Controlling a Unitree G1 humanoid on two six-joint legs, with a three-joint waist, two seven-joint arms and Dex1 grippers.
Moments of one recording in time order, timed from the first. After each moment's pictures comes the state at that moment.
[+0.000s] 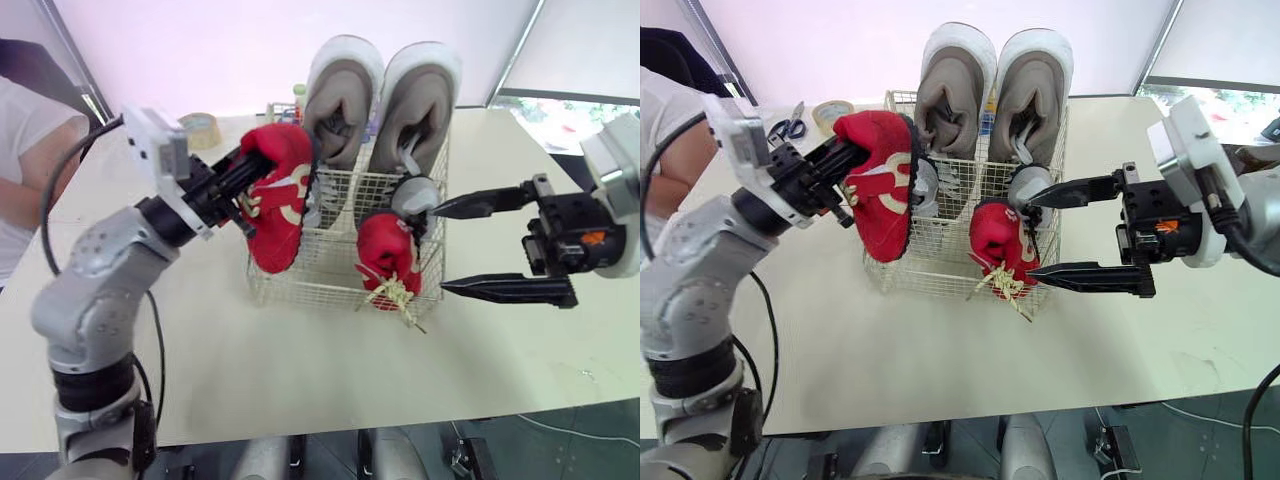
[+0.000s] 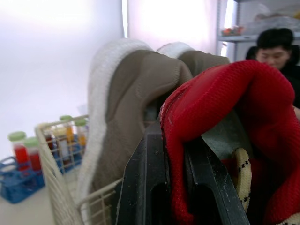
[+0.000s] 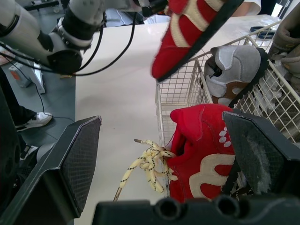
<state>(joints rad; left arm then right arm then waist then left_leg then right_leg) -0.53 0.43 0.23 -0.55 -0.67 0.62 -0.48 -0.52 -1.19 -0.32 -0.47 1.08 0.87 1.13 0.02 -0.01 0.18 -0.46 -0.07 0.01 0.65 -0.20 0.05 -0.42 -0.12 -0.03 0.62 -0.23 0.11</state>
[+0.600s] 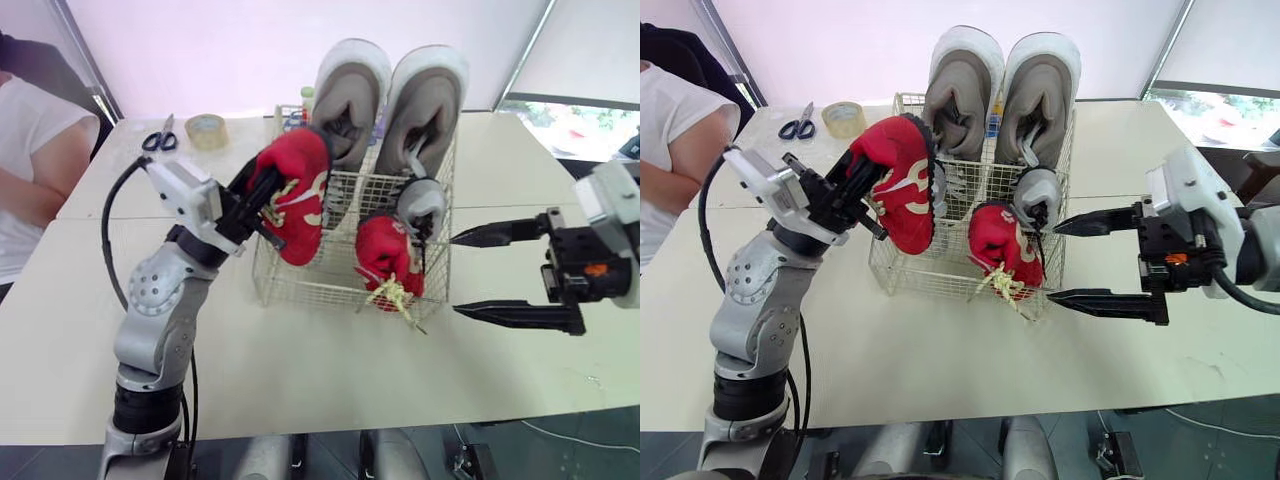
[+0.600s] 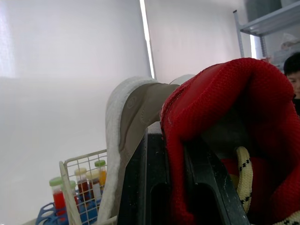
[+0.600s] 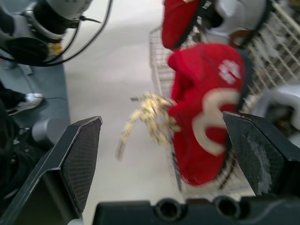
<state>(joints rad) -0.35 0.27 0.07 -0.49 -0.42 0.15 -0.47 -0.27 -1.25 -0.50 -0.55 1.00 0.89 1.15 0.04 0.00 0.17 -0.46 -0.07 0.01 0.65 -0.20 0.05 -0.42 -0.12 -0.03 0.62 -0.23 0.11</state>
